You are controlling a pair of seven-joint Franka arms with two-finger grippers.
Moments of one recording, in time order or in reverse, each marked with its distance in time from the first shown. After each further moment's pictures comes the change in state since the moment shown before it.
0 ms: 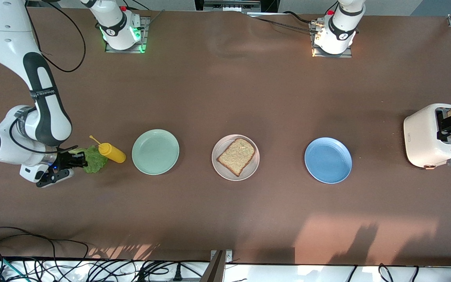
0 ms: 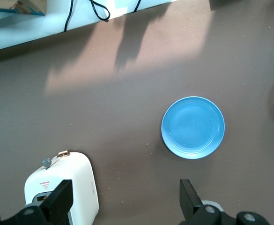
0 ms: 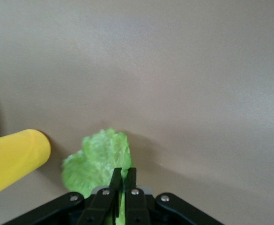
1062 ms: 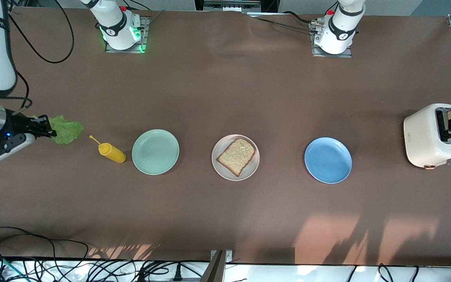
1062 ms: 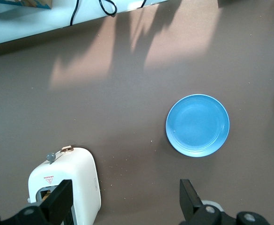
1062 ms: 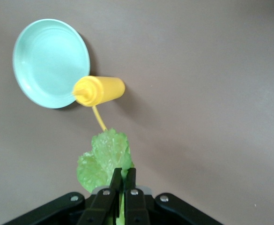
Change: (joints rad) left arm 0.016 0.000 0.003 -0.002 0.000 -0.005 0.000; right arm 0.001 -0.360 -0.017 0.054 -0.071 -0.484 -0.032
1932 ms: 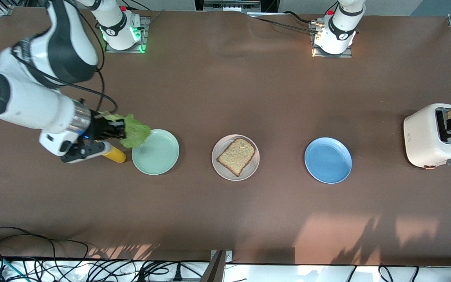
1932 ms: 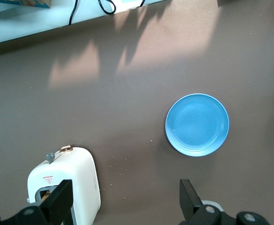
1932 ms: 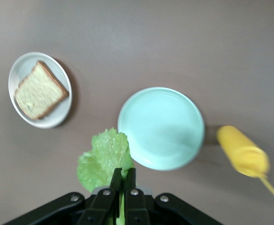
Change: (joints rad) left arm 0.000 0.001 0.000 -0.002 0.000 -0.001 0.000; right arm 0.390 0.152 0.018 0.218 0.122 0.052 0.699
